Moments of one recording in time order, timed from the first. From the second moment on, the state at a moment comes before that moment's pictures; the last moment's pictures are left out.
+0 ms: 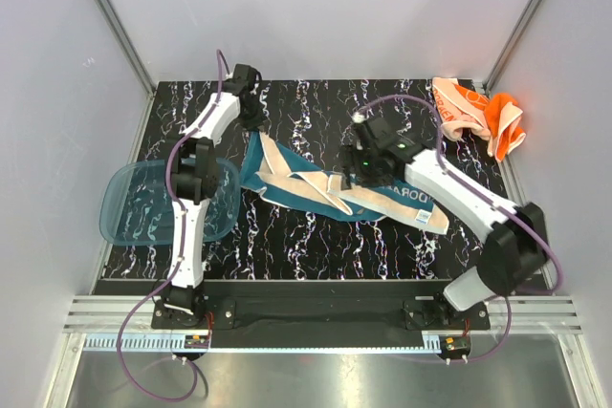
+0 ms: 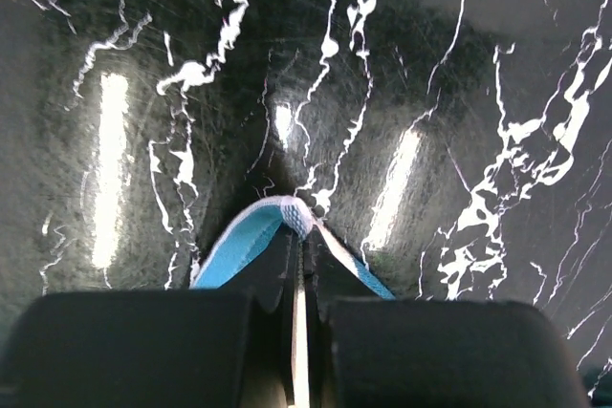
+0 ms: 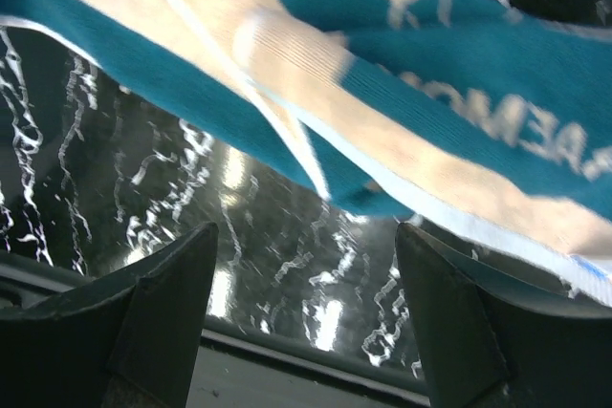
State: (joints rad) left arm -0.20 2.41 2.15 -0.80 0.00 -0.52; right arm 0.57 1.49 1.25 -0.78 0.02 0.43
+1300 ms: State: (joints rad) left arm -0.20 2.24 1.96 -0.78 0.07 -0.48; right arm 0.82 2.17 1.82 -1.15 0.64 0.47
